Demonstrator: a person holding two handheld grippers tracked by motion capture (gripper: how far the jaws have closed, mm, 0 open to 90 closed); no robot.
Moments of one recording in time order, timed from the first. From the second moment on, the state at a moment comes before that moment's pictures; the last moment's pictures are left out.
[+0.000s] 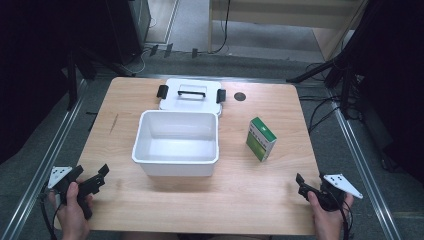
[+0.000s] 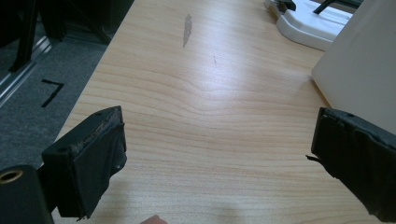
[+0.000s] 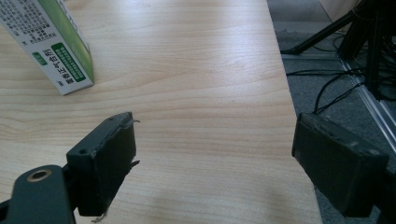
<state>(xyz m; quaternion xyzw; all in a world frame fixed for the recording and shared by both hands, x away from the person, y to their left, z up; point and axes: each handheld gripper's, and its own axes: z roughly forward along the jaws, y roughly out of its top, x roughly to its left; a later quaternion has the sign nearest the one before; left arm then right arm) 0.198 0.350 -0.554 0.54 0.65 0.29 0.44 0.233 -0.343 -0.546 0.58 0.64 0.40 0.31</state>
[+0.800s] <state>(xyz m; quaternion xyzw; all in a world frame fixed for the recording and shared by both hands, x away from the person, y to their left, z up) 0.198 0.348 -0.553 0.55 0.65 0.29 0.44 0.240 -0.300 -0.515 0.52 0.74 0.36 0.24</state>
